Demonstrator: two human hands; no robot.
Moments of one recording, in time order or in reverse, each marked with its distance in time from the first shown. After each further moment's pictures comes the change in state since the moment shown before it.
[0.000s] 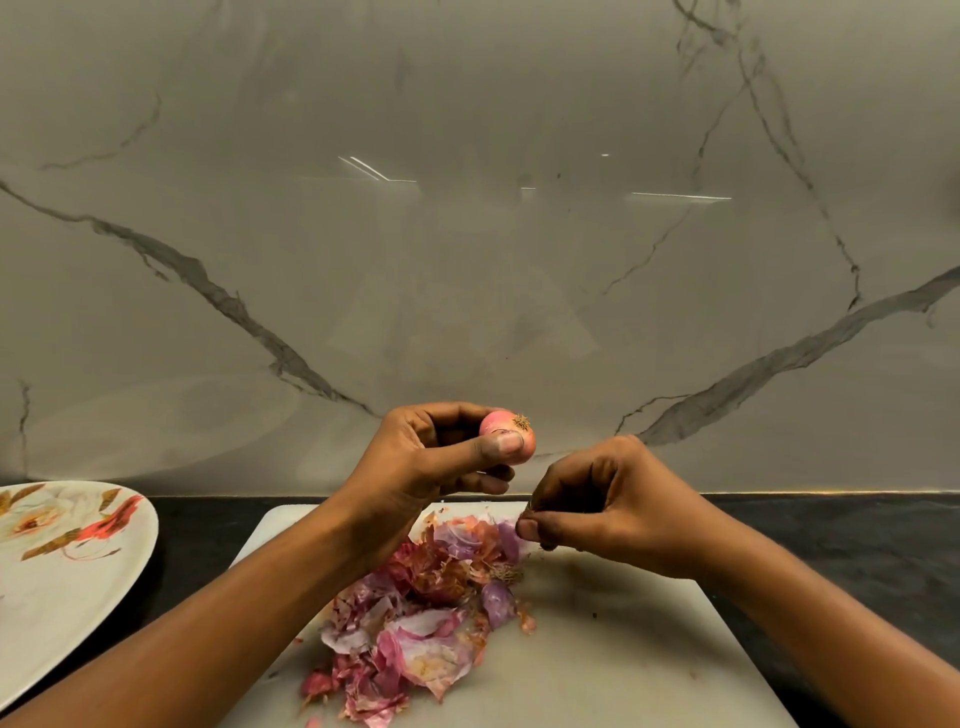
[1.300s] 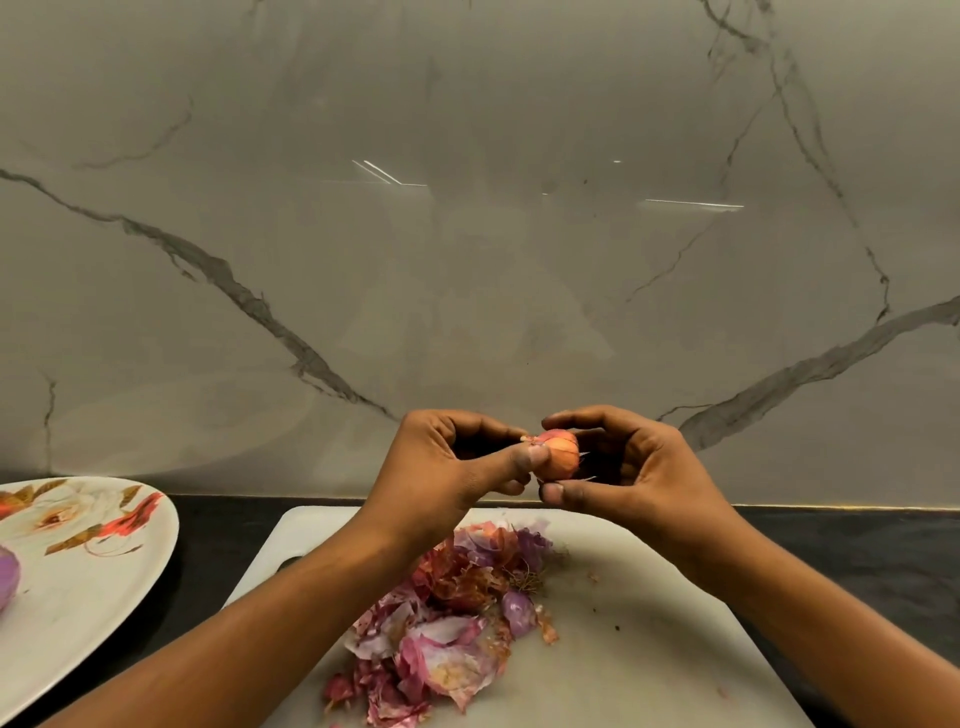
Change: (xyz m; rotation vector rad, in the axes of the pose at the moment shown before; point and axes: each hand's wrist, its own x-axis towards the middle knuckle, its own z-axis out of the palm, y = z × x) left_hand -0.001 -0.007 0.002 0.198 0.093 0.129; right_hand 0.008 -0.004 0.010 0.469 0.305 0.093
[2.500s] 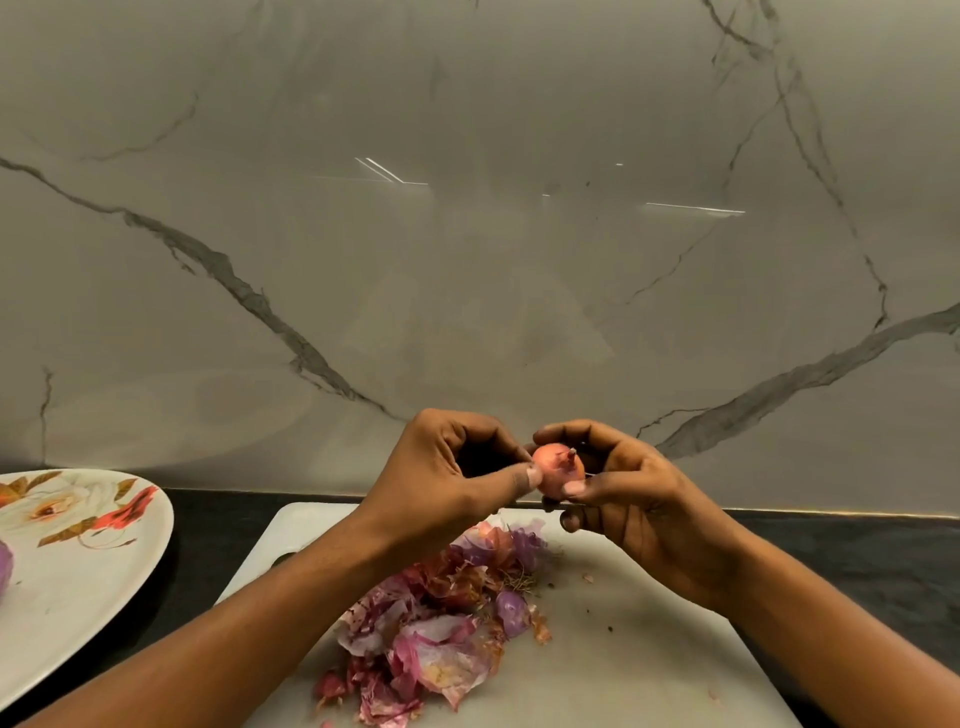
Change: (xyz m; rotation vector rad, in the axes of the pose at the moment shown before) left_hand -0.002 -0.002 -0.005 0.196 -0.106 0.199; right_hand 0.002 0.005 -0.002 0.378 -0.152 0.199
